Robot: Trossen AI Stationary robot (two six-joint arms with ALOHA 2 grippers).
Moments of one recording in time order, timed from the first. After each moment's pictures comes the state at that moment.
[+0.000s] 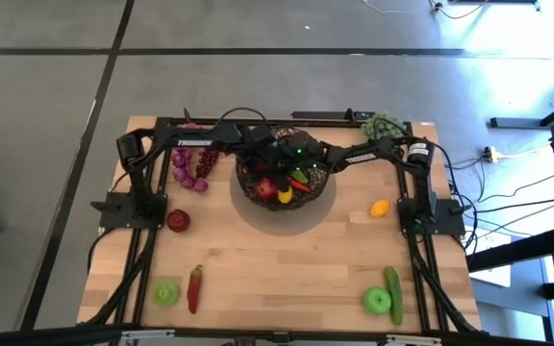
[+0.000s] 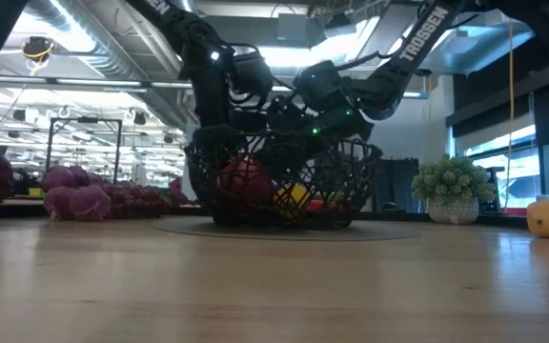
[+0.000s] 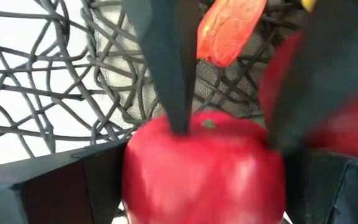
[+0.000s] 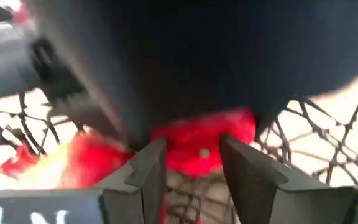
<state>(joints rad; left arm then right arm) 0.41 1.82 1.28 -0.60 0.01 0.35 -0.34 2.02 1.10 0.43 -0.26 -0.03</state>
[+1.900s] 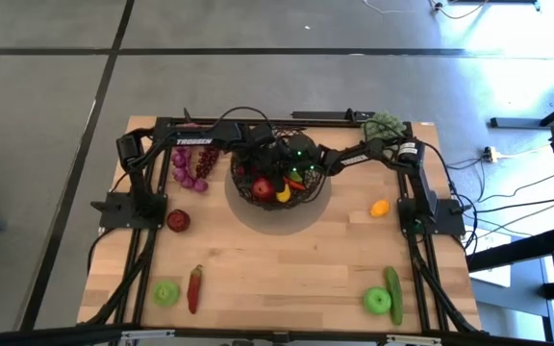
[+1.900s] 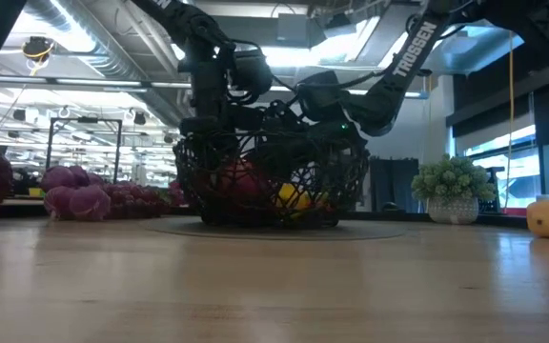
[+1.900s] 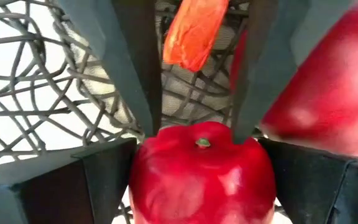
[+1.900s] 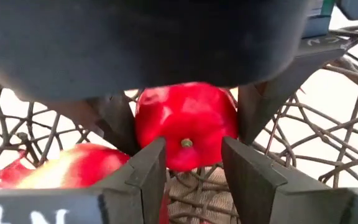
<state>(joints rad) 0.40 1.82 1.32 -0.74 0.02 0.43 -0.34 2.11 1.10 0.64 -0.31 0.02</state>
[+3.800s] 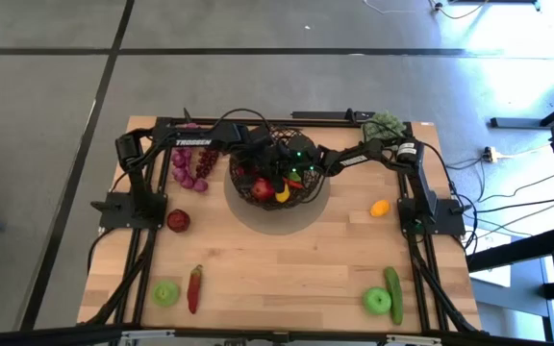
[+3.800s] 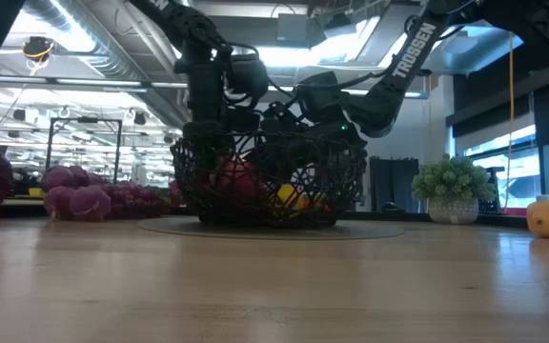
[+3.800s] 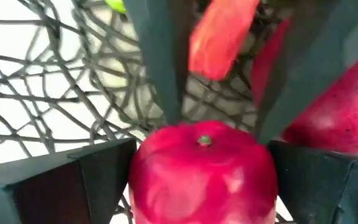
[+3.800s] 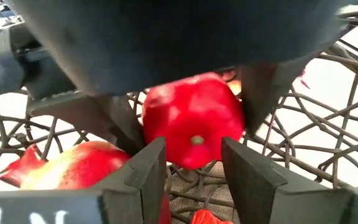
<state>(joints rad) 0.41 1.82 1.29 -0.76 -0.02 0.32 -0.34 2.11 1.10 0.65 -0.31 0.04</state>
